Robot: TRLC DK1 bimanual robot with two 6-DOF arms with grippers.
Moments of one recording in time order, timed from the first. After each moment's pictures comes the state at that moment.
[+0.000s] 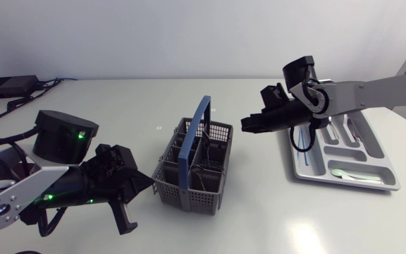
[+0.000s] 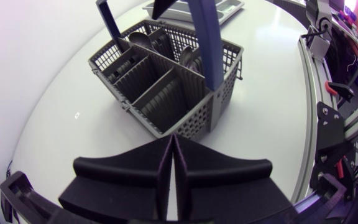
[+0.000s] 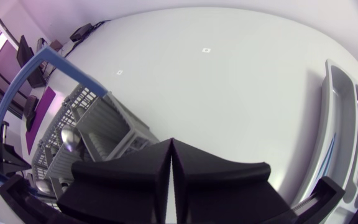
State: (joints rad) left arm -0.55 1.12 0.56 -0.29 0.21 0.52; right arm 0.23 1.82 1.12 -0.20 -0.40 0.03
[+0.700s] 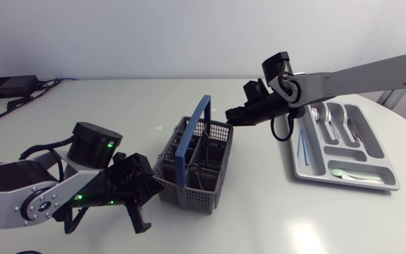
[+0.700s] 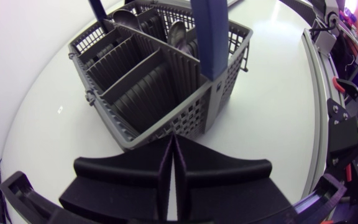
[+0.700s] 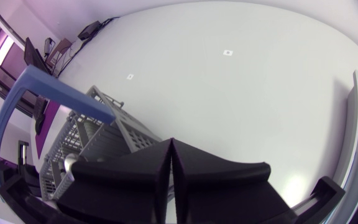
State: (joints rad) left arm -0.55 1.32 0.54 -0.10 0.22 0.50; right arm 0.28 1.98 1.32 -0.26 -0.47 0.07
